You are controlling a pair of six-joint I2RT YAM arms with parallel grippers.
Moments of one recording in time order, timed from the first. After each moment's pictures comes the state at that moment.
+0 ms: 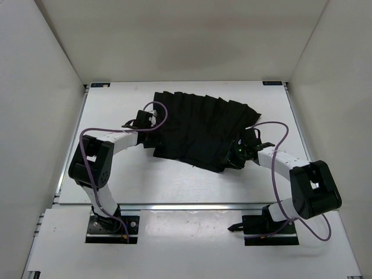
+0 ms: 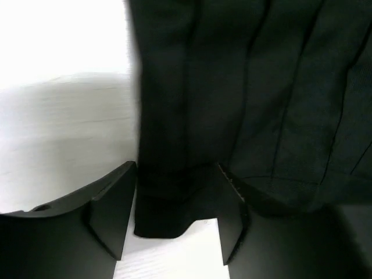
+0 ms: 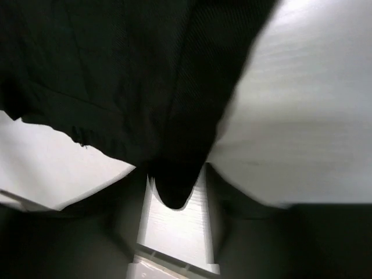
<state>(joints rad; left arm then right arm) -0.33 1.74 0.99 -0.21 0.12 -0.44 0.31 1.40 0.67 -0.31 -0.24 0.74</state>
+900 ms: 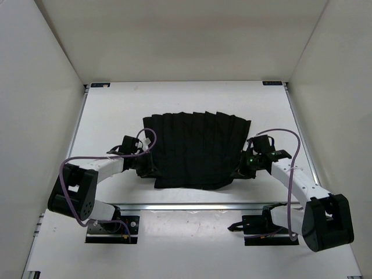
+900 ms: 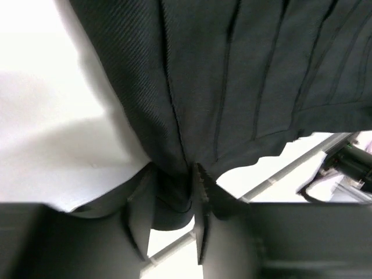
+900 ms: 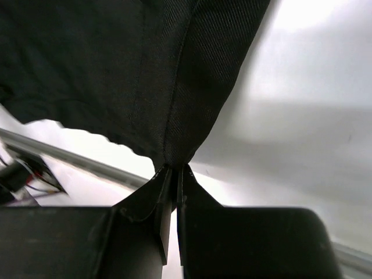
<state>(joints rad) -0.27 1.42 0.57 -0.24 0.51 -0.49 0.21 1.13 0.63 -0.62 -0.41 0.55</state>
